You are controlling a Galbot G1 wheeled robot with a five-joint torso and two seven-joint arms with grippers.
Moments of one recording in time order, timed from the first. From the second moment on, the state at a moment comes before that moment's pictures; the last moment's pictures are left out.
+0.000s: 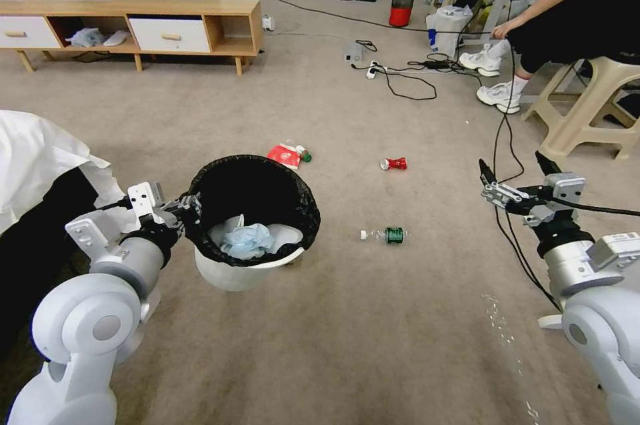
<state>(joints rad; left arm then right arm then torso) 1.18 -1.20 -0.66 -2.32 -0.99 0.70 -0.45 -1.38 0.91 0.75 2.17 0.58 -0.09 0.11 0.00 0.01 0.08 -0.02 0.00</state>
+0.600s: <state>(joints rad) 1.18 -1.20 -0.65 -2.32 -0.98 0.69 -0.45 -1.37 0.92 0.74 2.15 0.55 -0.06 0.08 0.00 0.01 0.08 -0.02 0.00</state>
